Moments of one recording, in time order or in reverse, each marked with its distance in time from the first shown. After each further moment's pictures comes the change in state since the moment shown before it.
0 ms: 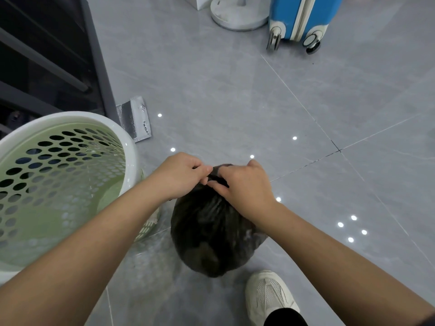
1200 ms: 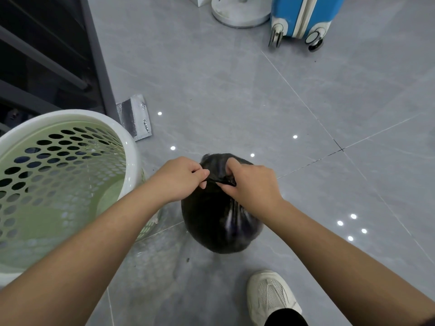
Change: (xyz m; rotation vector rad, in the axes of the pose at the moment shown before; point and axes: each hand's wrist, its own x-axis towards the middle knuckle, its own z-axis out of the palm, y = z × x) left_hand 0.004 -0.010 0.003 0.093 -0.015 -0.020; right_hand 0.001 0.009 -0.005 -0.035 -0.160 0.076
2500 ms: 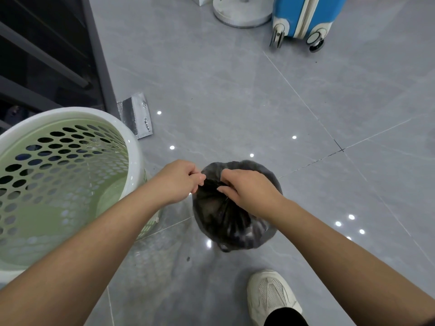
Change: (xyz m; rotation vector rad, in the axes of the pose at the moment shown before) left_hand 0.005 -0.019 0.007 -0.180 -0.040 -0.016; right_hand -0.002 0.004 0.000 0.247 -0.249 -0.152
